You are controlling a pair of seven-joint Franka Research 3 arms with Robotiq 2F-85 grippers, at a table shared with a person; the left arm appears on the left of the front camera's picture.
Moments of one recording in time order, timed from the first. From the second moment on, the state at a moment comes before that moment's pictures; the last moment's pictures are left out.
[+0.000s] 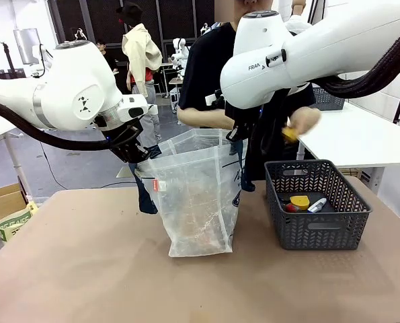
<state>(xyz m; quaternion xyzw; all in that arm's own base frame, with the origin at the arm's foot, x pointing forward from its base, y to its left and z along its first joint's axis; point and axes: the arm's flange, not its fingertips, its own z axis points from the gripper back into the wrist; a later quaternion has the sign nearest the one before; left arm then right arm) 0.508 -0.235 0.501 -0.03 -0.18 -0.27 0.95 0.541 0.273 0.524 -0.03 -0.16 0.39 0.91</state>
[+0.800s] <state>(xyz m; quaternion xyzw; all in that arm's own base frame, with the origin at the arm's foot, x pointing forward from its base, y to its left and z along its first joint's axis) 0.508 -0.235 0.501 -0.03 -0.18 -0.27 0.95 0.541 0.273 0.524 -0.03 -0.16 0.39 0.91</state>
